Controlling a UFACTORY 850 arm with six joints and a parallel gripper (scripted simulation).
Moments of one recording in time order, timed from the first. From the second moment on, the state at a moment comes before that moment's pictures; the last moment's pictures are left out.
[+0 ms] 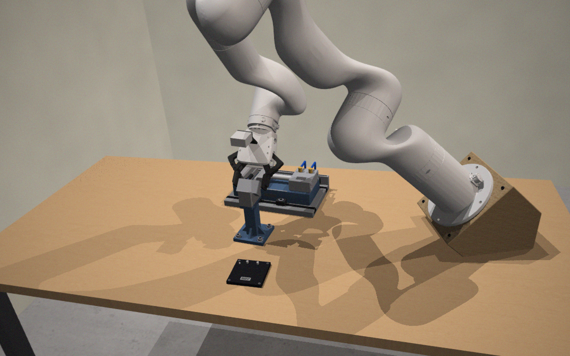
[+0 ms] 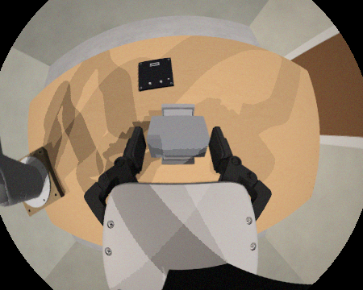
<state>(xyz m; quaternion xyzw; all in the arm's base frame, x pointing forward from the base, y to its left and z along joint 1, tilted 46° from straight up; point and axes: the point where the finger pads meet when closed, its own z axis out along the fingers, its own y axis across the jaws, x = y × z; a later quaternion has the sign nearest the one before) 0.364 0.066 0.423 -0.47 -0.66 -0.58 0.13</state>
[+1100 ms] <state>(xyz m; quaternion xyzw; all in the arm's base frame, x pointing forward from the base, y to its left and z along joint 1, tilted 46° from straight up) 0.362 0.067 0.425 -0.54 -0.67 -0.51 0.04</state>
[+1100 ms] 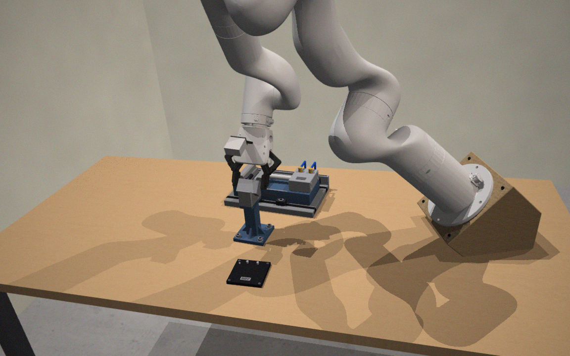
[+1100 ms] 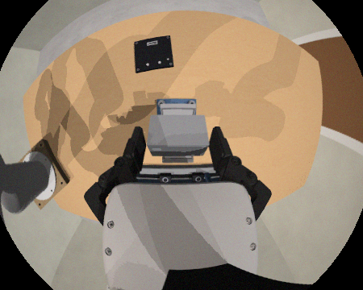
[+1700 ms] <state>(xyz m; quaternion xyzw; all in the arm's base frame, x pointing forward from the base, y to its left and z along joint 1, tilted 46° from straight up) 0.362 0.069 0.427 -0.59 -0.67 -0.46 -0.03</state>
